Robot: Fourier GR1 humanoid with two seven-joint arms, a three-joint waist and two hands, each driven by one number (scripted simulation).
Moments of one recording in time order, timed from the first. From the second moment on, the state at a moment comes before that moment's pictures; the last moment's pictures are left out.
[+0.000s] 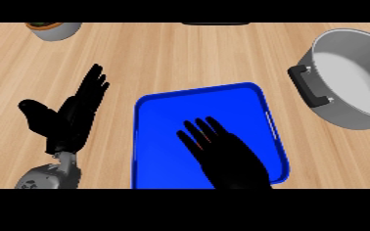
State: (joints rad) left arm -0.12 0.18 -0.11 -1.70 0.14 0.18 0.32; right arm -0.30 -0.22 0.73 -1.94 0.87 0.60 0.51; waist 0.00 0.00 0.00
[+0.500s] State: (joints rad) left arm -0.11 0.17 -0.07 -1.71 0.13 0.14 0.32; right arm -0.31 -0.13 0.73 -1.77 1.02 0.58 0.52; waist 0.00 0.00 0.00
